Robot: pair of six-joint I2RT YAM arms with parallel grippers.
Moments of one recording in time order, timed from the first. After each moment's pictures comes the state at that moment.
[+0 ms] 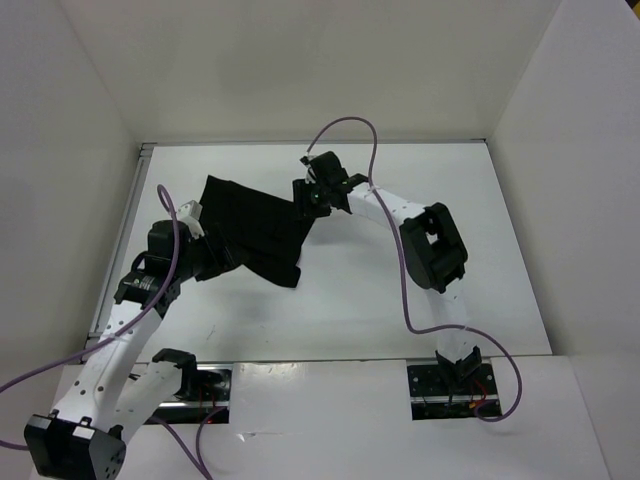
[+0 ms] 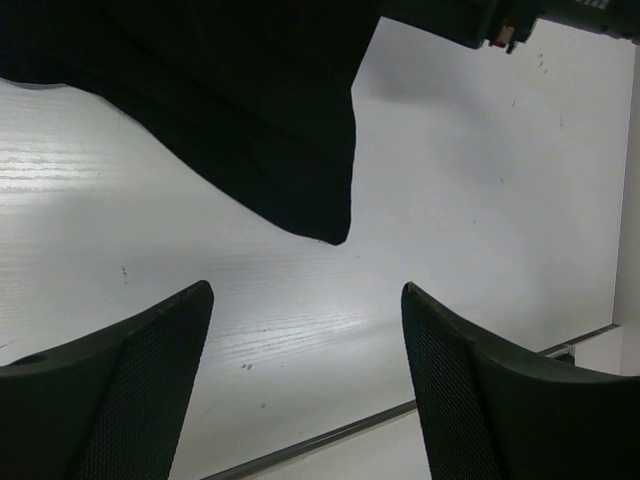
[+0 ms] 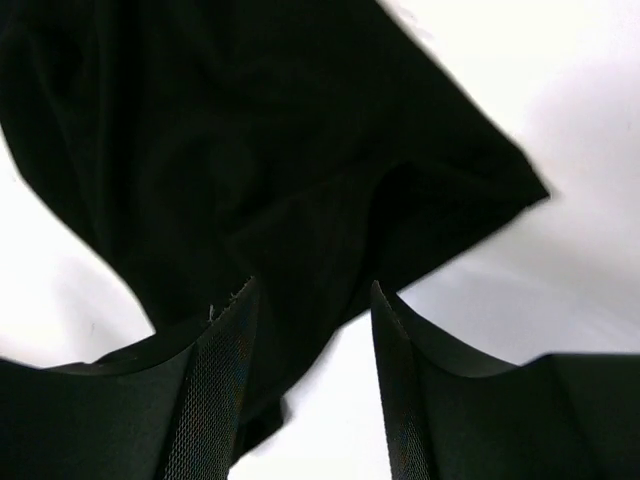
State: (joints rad) left arm -0.16 0.81 0.73 -0.54 0.24 -0.58; right arm 0.59 2.14 1.69 -0.35 -0.25 0.39
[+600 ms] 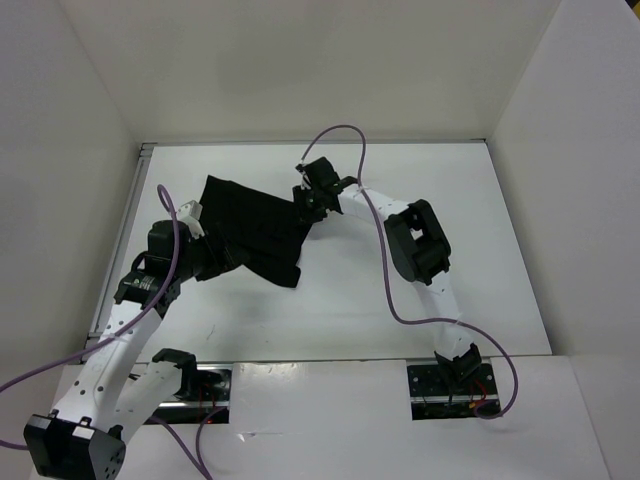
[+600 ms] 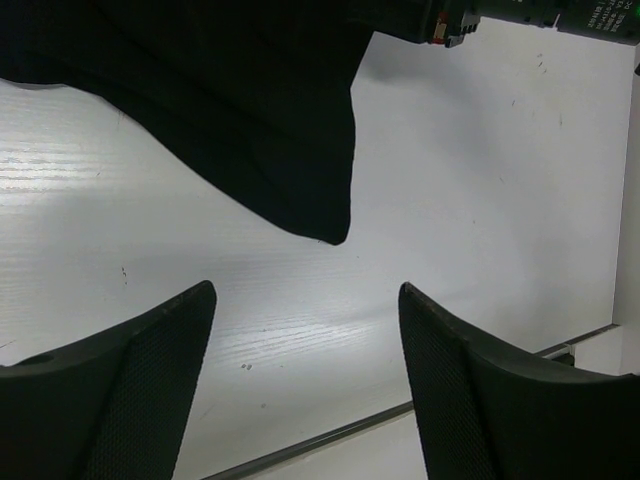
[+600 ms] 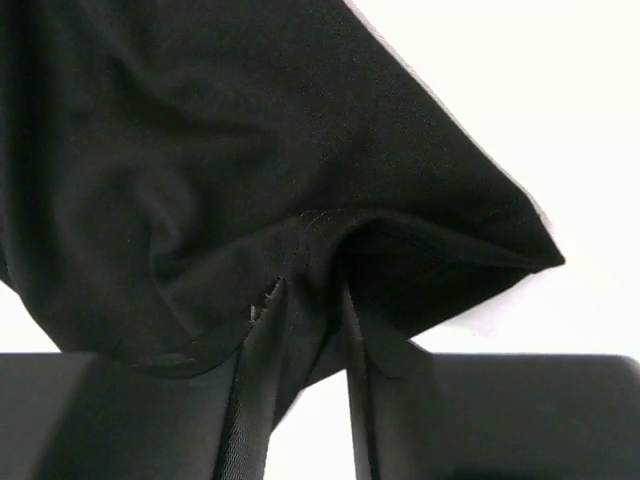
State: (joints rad) left arm -0.17 0.81 0.73 -0.54 0.24 -0.58; right arm 0.59 2.31 1.81 -0.38 -0.25 0.37
